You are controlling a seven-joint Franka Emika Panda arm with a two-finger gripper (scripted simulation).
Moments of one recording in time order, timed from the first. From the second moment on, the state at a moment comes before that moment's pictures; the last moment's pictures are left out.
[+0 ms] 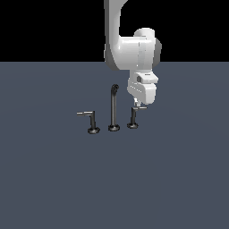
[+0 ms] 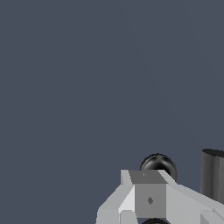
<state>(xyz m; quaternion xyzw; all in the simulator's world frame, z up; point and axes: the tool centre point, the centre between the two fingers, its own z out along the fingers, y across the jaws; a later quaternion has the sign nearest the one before) 0.108 -0.109 0.098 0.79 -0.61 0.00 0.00</state>
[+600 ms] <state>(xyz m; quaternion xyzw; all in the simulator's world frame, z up) 0.087 -0.126 0.098 0.80 -0.60 0.00 0.00</state>
